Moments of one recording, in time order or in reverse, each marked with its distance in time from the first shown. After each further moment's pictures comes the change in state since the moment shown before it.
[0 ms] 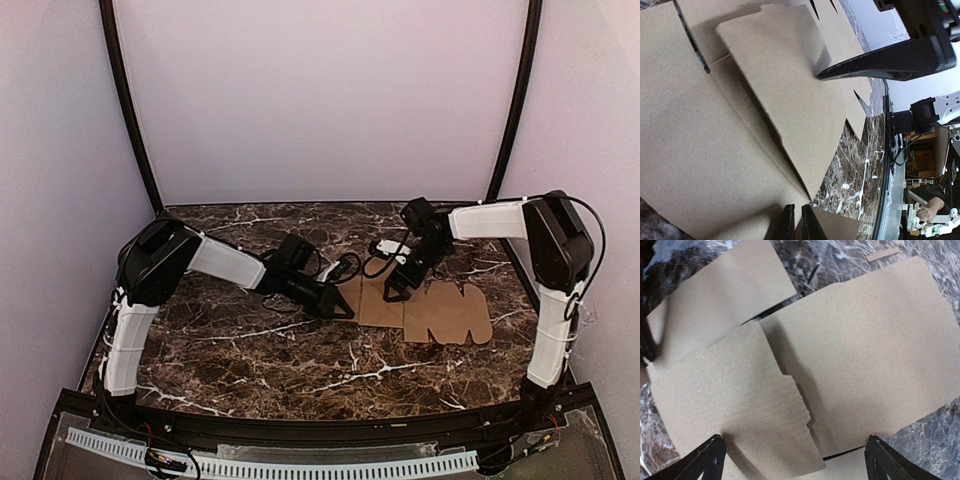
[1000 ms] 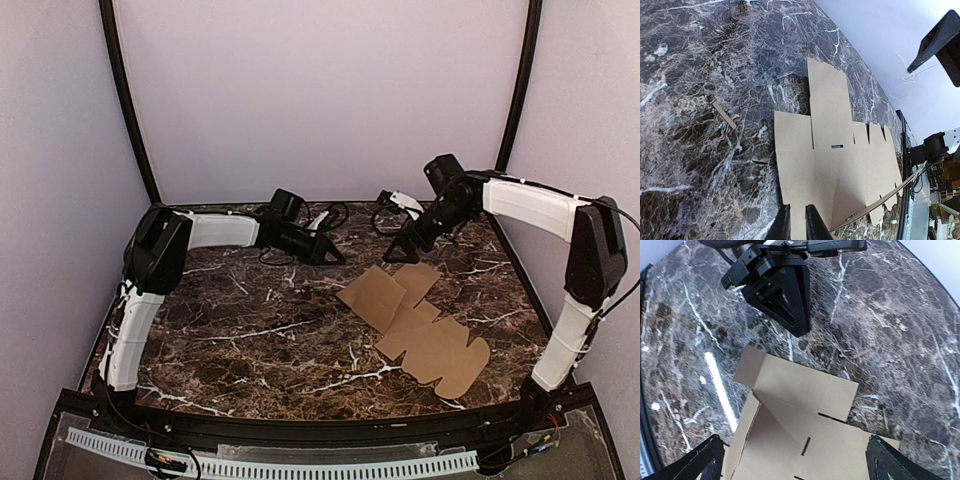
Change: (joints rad) left arm 0.151 0.118 0.422 -0.262 -0.023 0.198; right arm -0.047 -0.231 0.066 -0.067 -0.229 -0.022
